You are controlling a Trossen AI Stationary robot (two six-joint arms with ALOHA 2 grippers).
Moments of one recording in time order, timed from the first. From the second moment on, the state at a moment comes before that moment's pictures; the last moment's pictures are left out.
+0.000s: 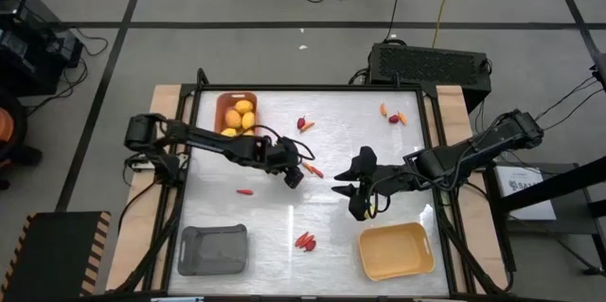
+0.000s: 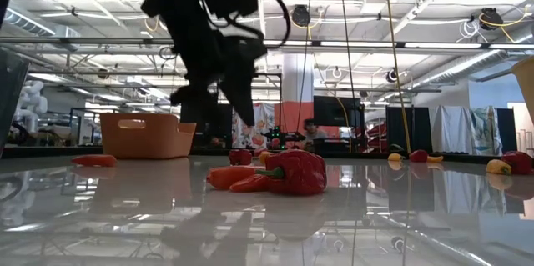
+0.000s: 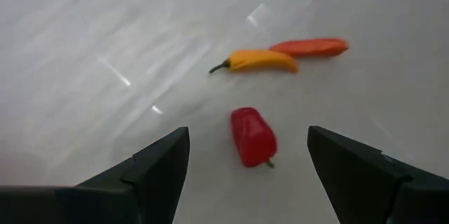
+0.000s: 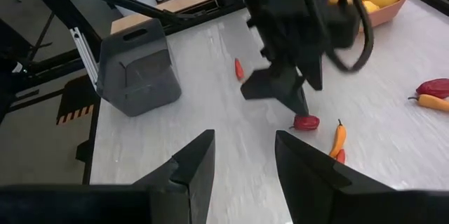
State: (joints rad) left arm 0.01 1.73 1.06 -0.39 -0.14 -0.76; right arm 0.37 1.29 1.08 -0.37 0.39 0.59
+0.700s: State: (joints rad) left arm -0.06 1.87 1.06 -0.31 -0.26 -0.81; right arm 0.37 1.29 1.08 -0.40 0.34 0.59
